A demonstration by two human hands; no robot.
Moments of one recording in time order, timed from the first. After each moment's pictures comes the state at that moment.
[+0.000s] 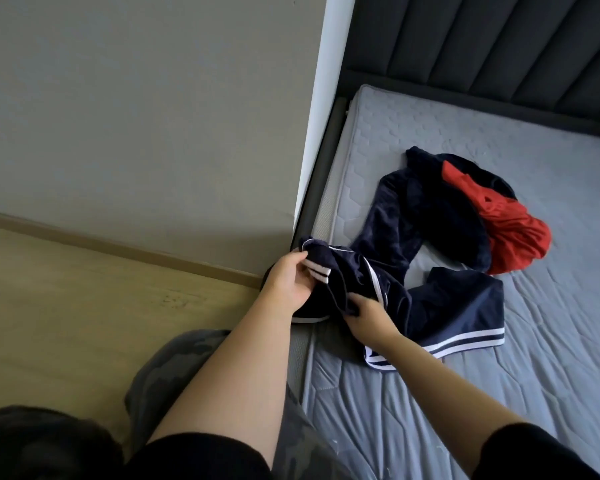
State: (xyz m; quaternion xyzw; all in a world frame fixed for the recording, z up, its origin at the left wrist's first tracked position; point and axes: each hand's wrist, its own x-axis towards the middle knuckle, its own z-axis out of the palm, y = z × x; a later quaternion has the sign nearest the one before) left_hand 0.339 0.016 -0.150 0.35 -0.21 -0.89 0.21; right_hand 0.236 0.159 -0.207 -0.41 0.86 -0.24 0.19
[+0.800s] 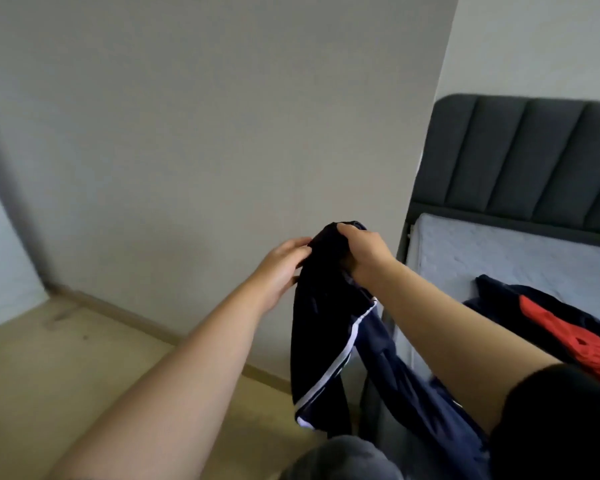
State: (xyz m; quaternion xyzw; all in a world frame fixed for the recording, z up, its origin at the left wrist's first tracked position) left_hand 0.479 -0.111 0.088 0.27 -0.61 -0.68 0.31; right_hand 0.346 -0.063 0.112 -0.23 0.63 -0.66 0.34
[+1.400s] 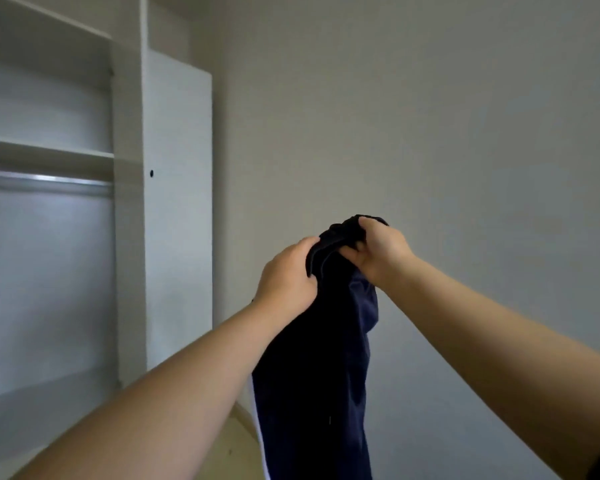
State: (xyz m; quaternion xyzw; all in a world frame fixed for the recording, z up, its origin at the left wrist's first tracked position) left_hand 0.727 -0.180 0.296 0.43 -0.74 0.02 0.51; right_hand 0.592 -0.168 0.353 -0.41 0.34 -0.70 0.48
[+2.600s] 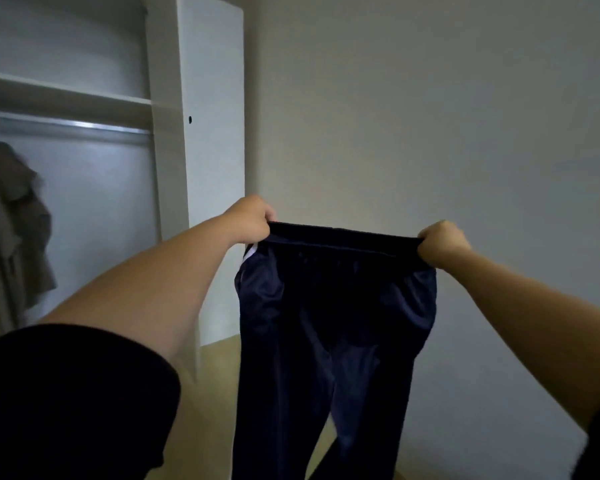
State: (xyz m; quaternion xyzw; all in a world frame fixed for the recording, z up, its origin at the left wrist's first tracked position) left_hand 0.845 -0.183 0.303 0.60 -0.74 -0.04 0.30; right_hand 0.524 -0.186 0.280 -0.62 0.72 -0.30 -0.01
